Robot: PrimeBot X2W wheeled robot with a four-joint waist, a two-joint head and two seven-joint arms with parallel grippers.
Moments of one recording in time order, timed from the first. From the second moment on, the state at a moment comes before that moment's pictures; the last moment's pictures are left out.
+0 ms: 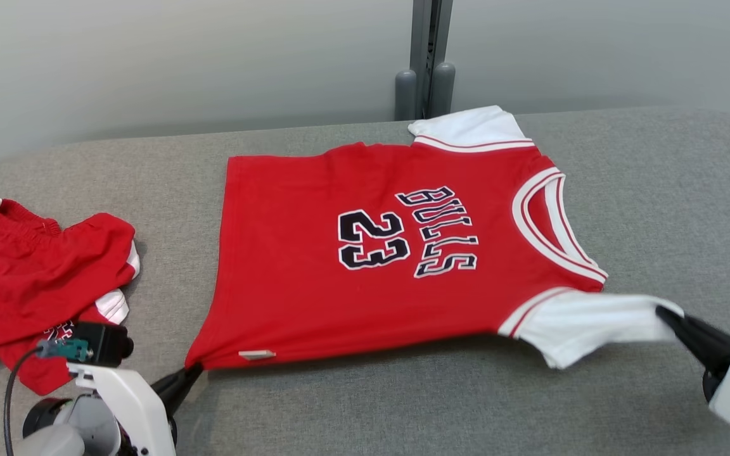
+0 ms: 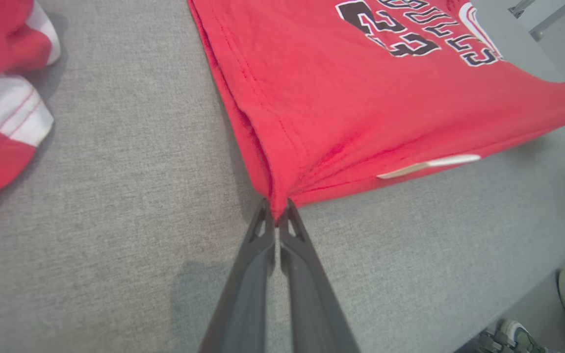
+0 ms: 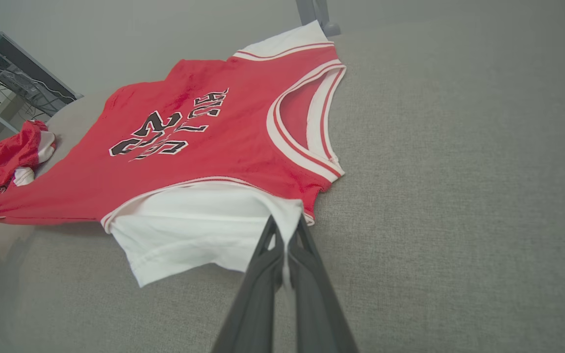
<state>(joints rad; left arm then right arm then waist) -0.46 0.75 -1.09 0.22 -1.35 0.09 0.05 -0.28 -0.76 0.57 0.23 1.15 0.13 0.13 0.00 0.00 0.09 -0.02</state>
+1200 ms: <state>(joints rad) -0.38 0.90 -1.09 -0.06 -1.38 0.20 0.10 0.21 -0.34 -0.10 -0.36 0.83 0.13 0.74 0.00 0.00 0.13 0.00</state>
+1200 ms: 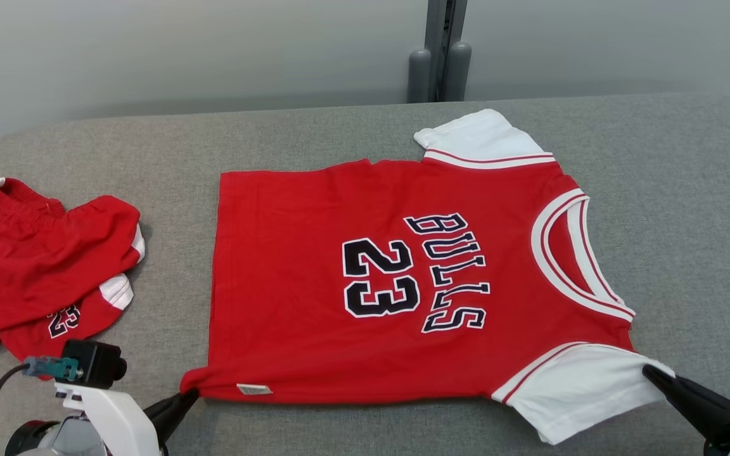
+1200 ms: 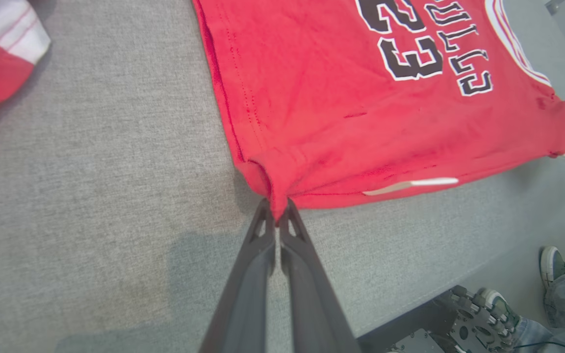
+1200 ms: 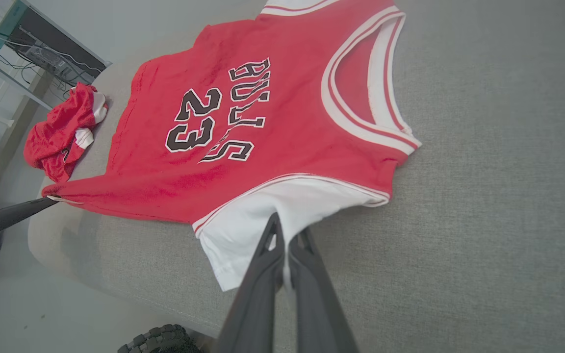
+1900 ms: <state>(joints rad) -0.52 0.87 -1.02 0.01 -1.37 0.13 0.10 -0.09 -0.34 -0.12 -0.23 0.76 0.13 0.68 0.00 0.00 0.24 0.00</state>
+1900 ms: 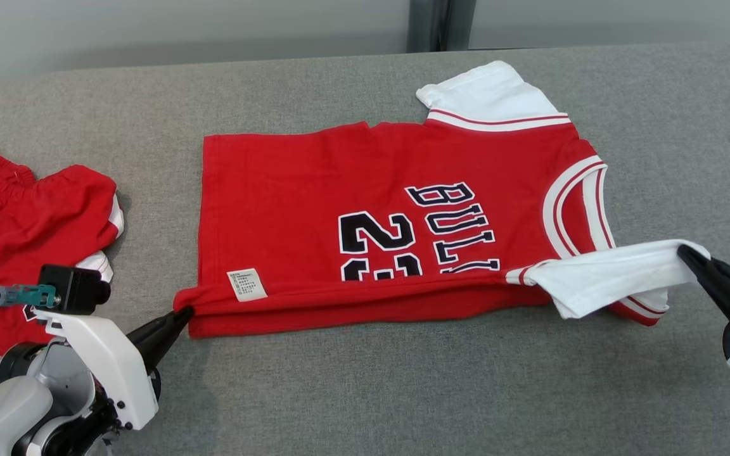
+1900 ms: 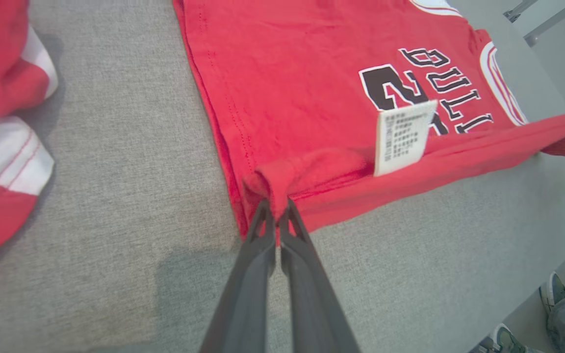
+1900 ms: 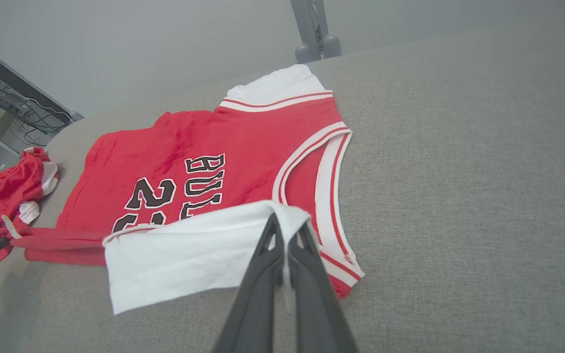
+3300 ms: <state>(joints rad) -0.69 0.63 -1.00 0.37 -1.34 0.00 0.07 -0.39 -0.33 -0.03 0.15 0.66 0.13 0.52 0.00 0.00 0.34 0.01</state>
